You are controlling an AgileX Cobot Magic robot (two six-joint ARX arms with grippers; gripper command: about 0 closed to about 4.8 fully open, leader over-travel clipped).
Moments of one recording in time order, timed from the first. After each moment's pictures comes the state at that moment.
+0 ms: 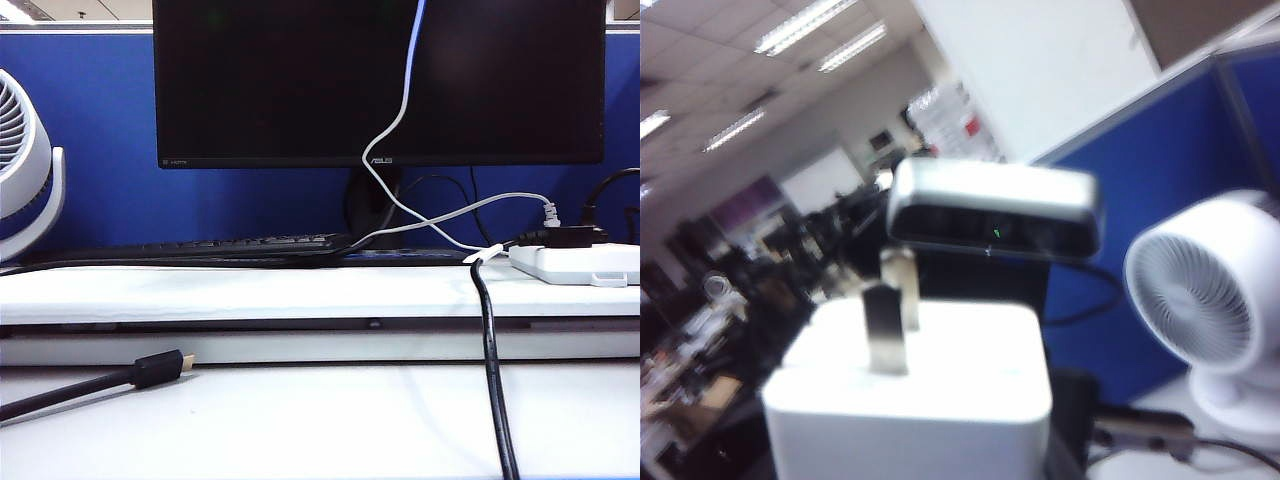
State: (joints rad) left arm -0.39 1.57 1.73 0.19 1.22 -0.86; right arm 0.43 1.61 1.98 -0.16 -1.06 0.68
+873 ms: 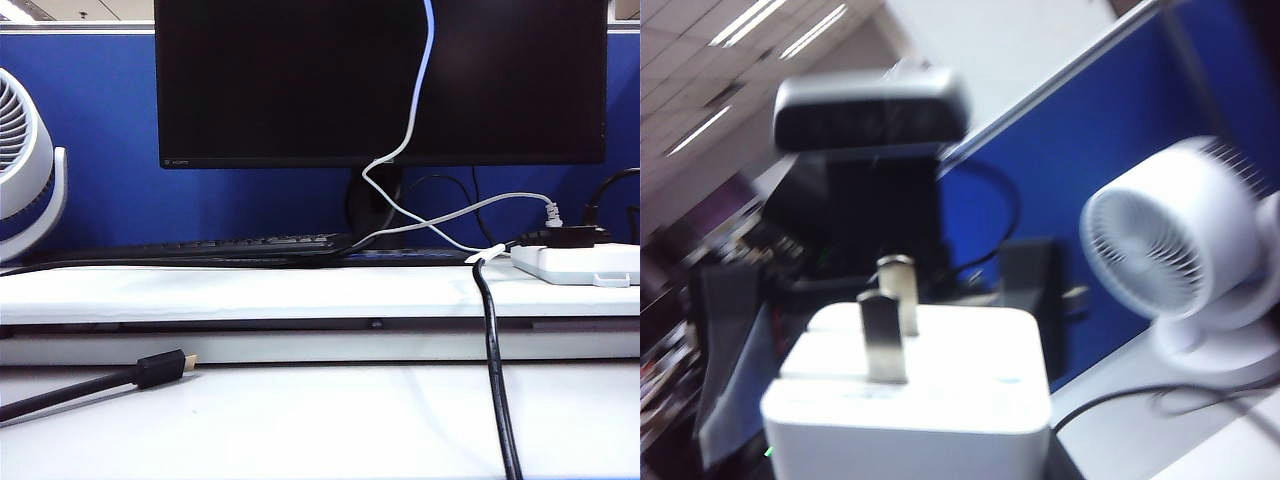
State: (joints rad) left arm -0.35 1.56 1.73 0.23 1.17 -0.84; right arm 0.37 1.62 1.97 -0.23 -1.05 0.68
